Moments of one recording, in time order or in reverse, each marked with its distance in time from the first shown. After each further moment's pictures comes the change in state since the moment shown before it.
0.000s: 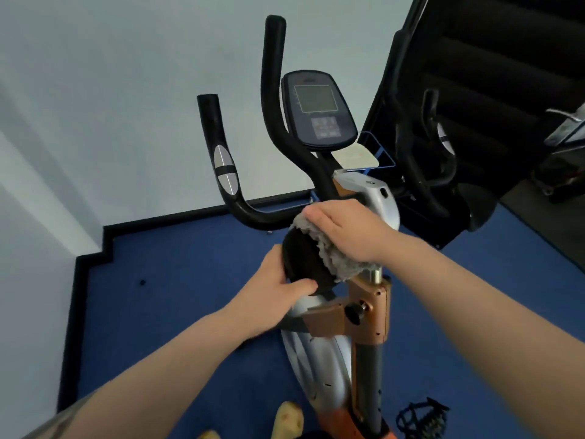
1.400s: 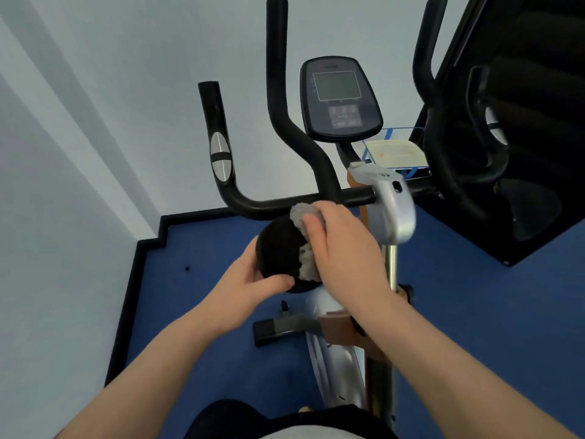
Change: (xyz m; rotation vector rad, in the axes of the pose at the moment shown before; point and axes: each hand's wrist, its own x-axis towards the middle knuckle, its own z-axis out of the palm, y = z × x) left_hand -0.010 -0.006 0.015 -0.093 0.199 0.061; right_hand -0.031 0.004 0.043 0.169 0.415 0.073
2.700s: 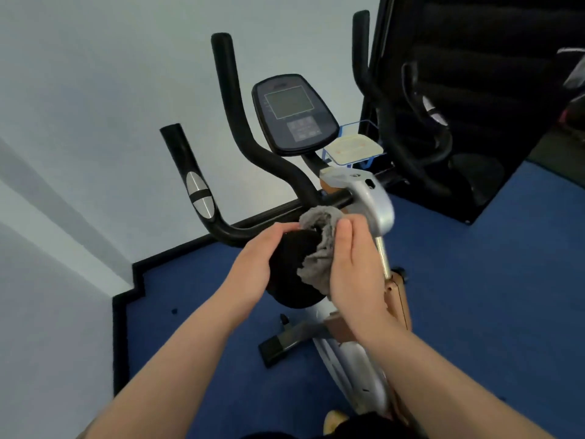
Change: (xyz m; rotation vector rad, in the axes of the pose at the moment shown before) left_hand 0.046 0.044 -0.007 0.023 -0.130 -0.062; right_hand -0.028 -0.013 0.015 0.372 0.439 0.399
